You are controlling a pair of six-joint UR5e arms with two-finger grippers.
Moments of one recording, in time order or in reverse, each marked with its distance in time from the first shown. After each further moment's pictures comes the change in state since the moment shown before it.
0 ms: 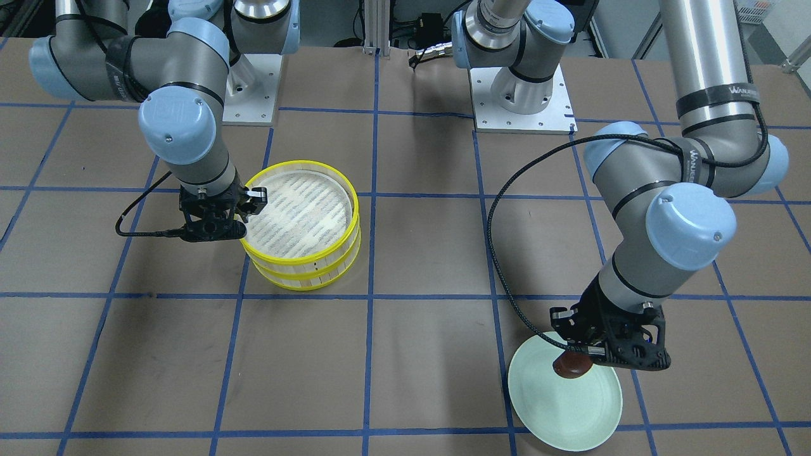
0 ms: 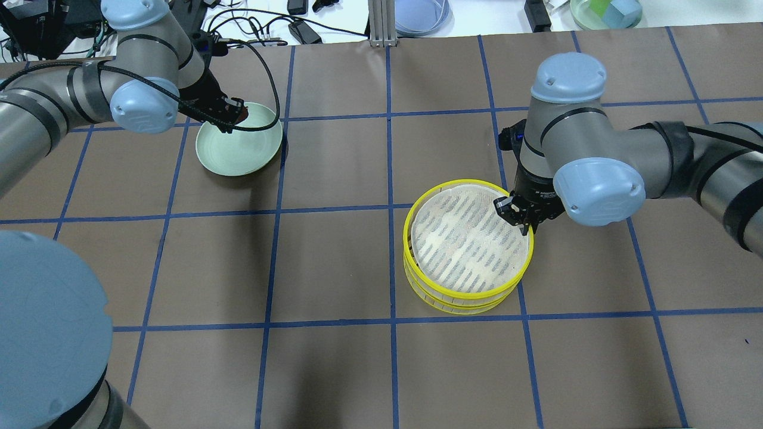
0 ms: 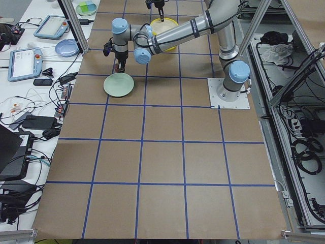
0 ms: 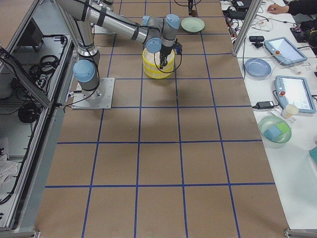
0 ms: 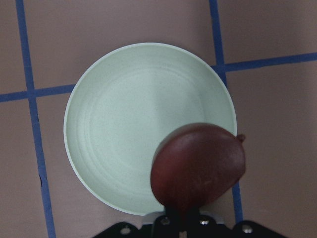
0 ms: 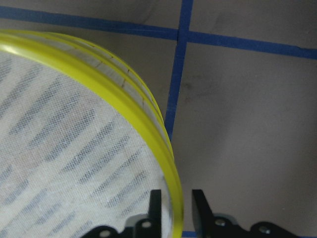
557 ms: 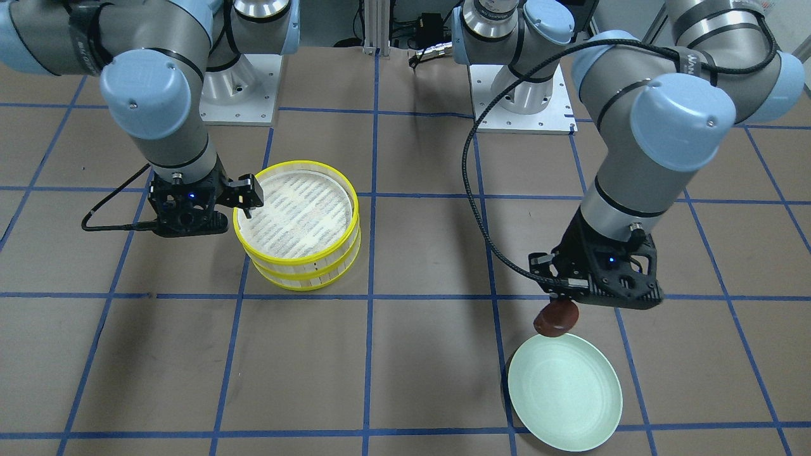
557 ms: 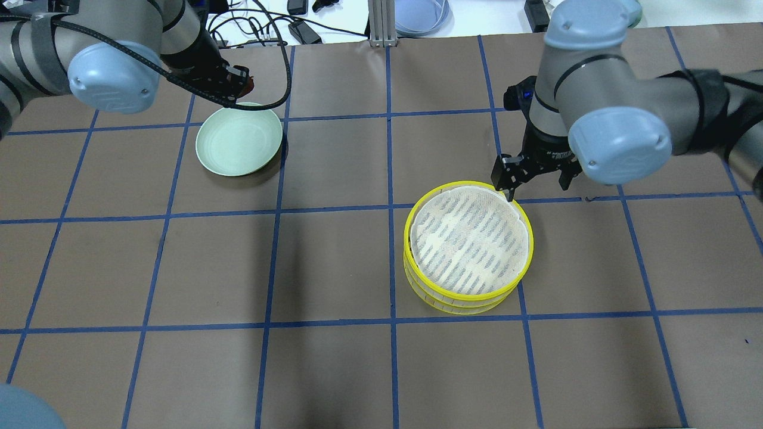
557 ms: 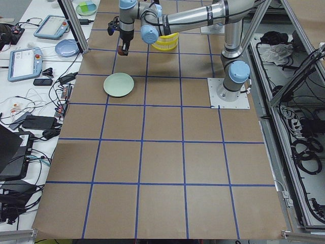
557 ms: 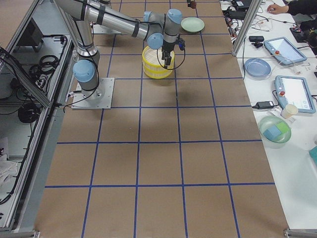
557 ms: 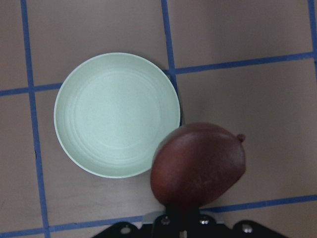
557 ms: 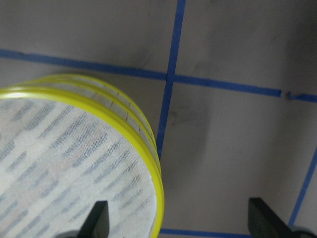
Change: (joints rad) left arm -0.096 0.146 0.023 -0.140 0.000 -0.129; right arm -0.004 -0.024 -0.189 0.138 0.007 -0.009
